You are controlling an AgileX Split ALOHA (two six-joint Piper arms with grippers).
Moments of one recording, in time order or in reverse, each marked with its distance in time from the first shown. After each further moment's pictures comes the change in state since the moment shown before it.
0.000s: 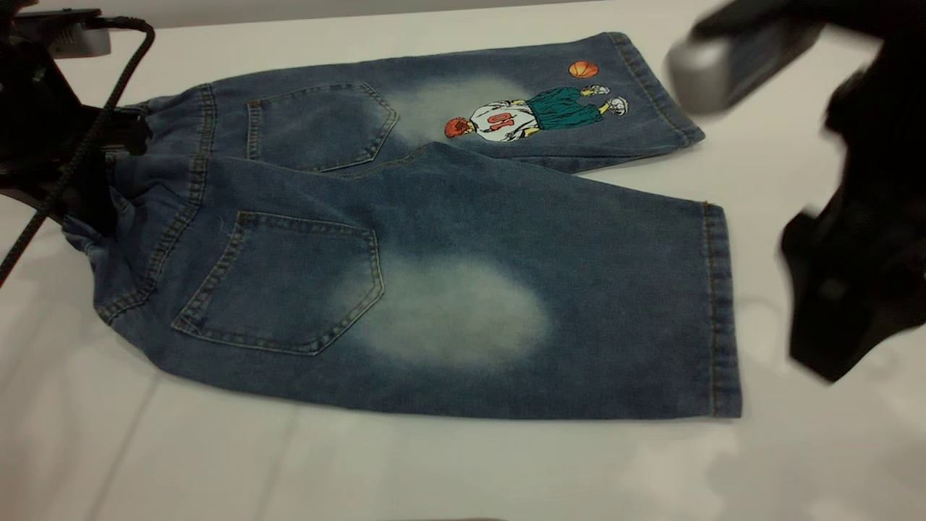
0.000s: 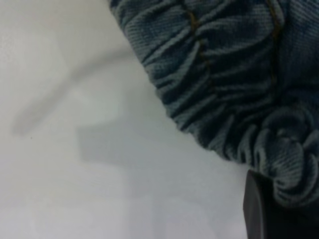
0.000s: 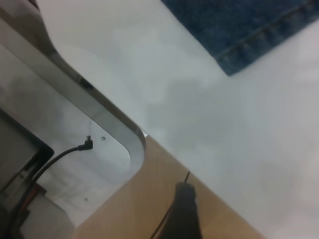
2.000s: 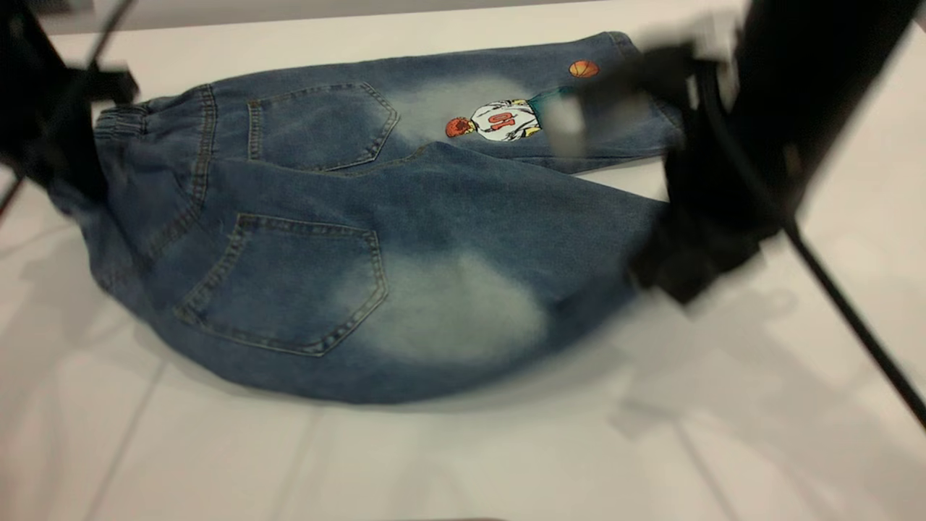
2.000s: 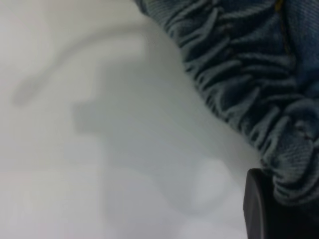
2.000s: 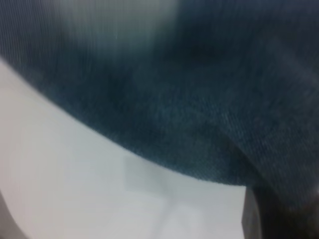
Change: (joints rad) left arm 0.000 -0.086 -0.067 -0.065 0.154 0.000; right arm 0.013 0.231 -0.141 -0.043 -0.299 0.071
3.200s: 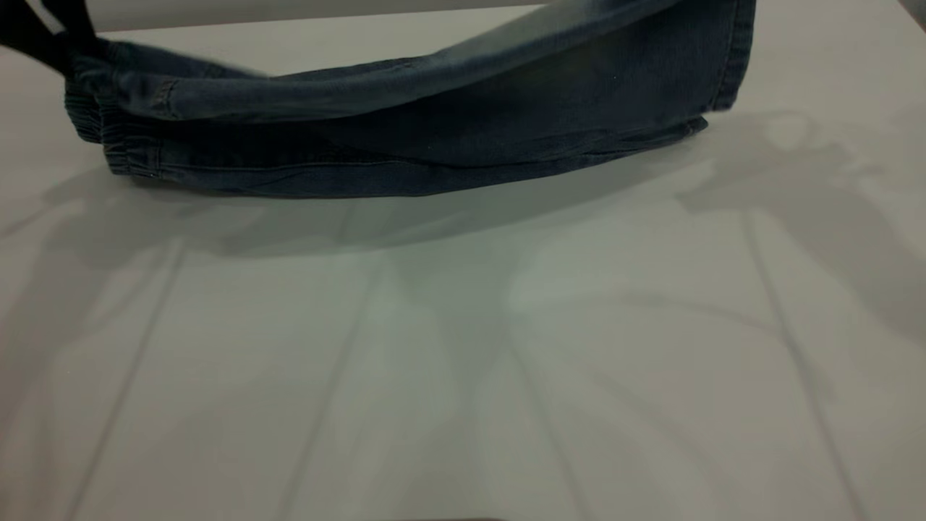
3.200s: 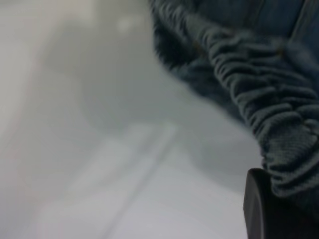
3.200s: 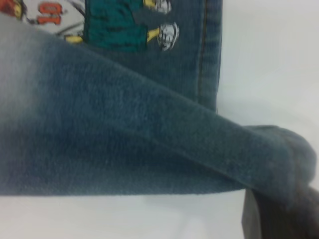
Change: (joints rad) left arm 0.006 -0.024 -0.164 -0.108 0.025 -0.539; right arm -0.382 0.045 -0.408 -0.014 0.130 0.005
